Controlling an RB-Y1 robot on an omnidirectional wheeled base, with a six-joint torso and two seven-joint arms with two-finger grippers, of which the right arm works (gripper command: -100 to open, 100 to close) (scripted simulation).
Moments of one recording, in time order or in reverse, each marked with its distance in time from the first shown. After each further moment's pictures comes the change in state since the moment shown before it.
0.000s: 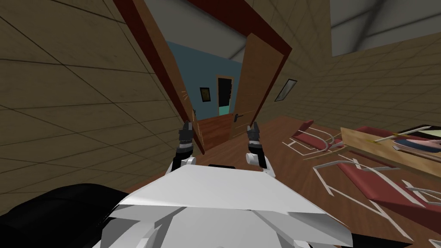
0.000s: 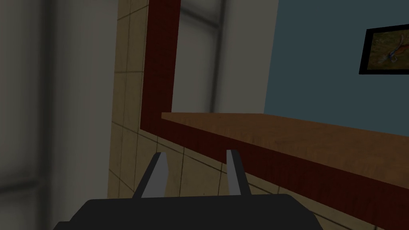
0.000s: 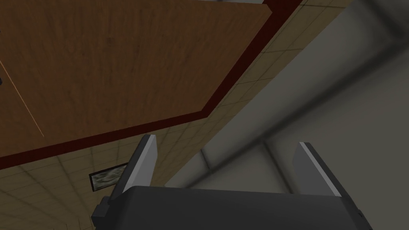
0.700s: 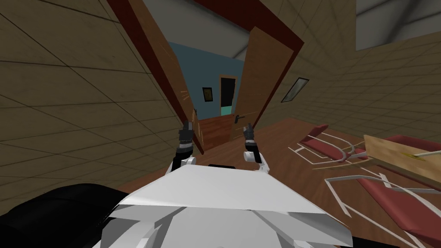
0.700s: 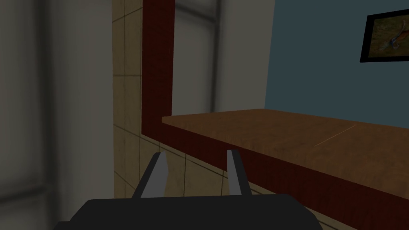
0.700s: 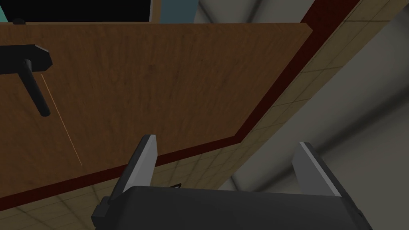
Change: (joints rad) arm -0.094 -0.037 0.021 0.177 -0.023 -0.010 -0.026
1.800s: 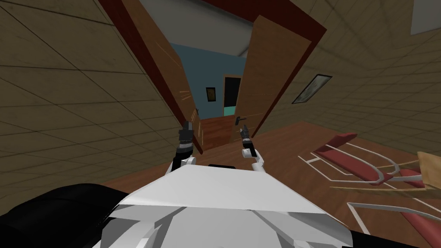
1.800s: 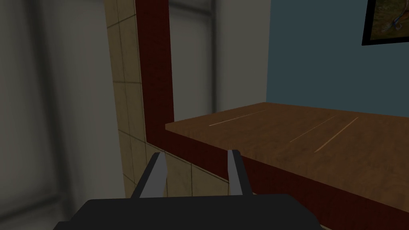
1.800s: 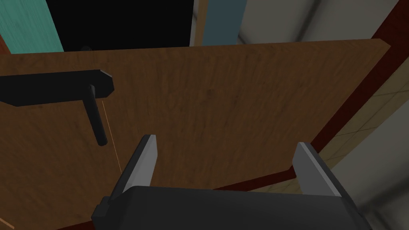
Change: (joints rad) arm -0.158 -0.059 0.021 0.280 -0.040 -0.005 -0.044
